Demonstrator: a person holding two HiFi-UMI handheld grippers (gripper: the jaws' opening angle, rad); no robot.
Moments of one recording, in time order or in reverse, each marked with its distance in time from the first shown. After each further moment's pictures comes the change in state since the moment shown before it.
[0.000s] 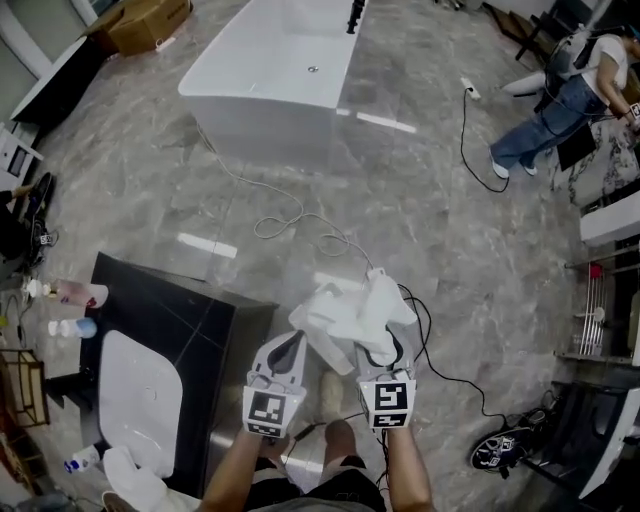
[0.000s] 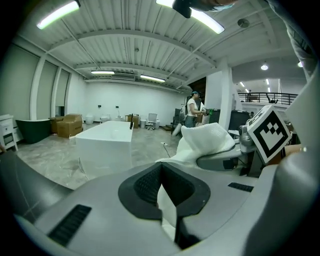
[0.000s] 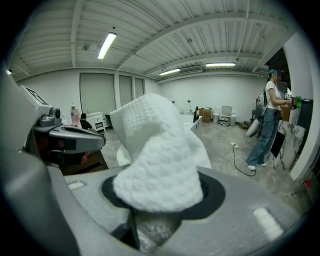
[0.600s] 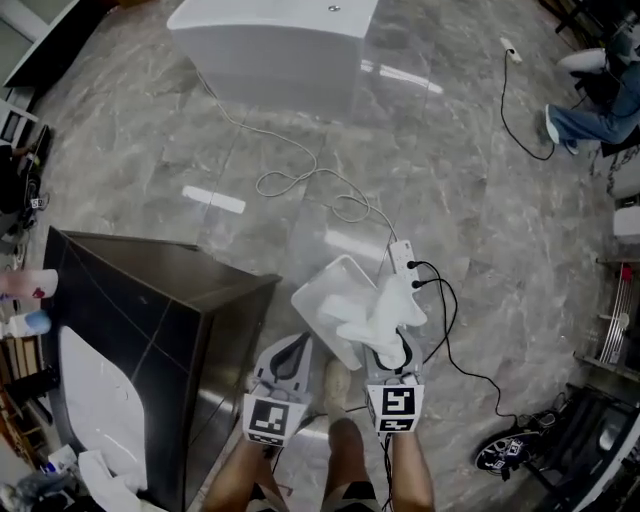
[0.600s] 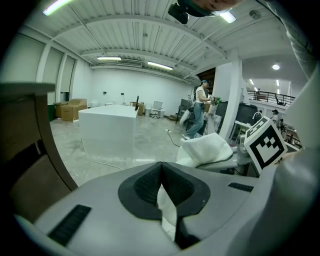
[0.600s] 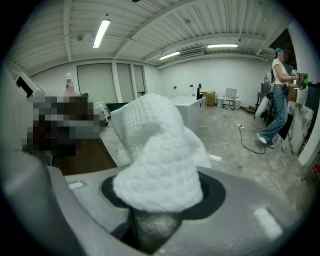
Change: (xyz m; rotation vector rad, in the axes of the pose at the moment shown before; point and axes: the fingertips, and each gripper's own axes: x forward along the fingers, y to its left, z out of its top) left arm 0.077 0.021 -0.166 -0.090 0.105 0.034; right arm 0.112 -0.001 -0.183 0.031 0.132 0.053
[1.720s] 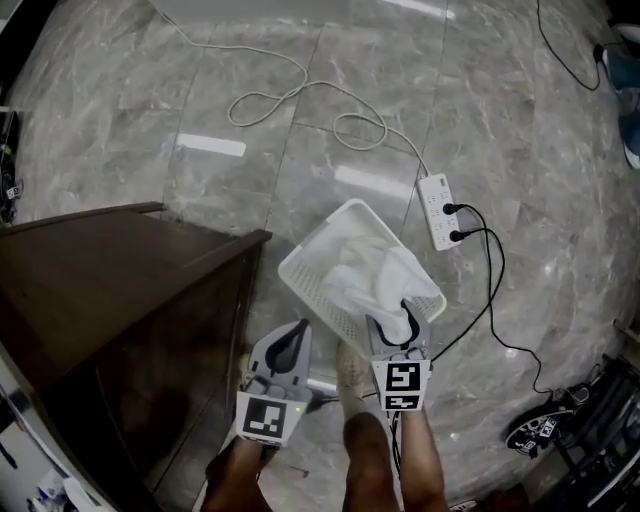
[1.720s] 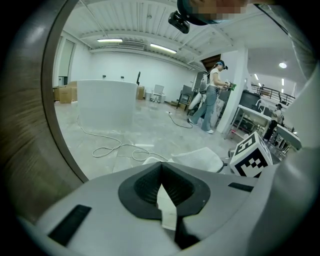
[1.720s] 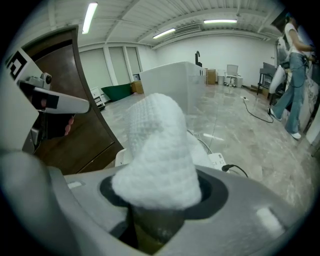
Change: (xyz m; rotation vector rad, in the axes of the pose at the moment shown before) left arm 0.117 0.023 -0.232 -0.120 0.164 -0.001; right arm 0.165 -0.009 -0.270 0.052 0.184 0.028
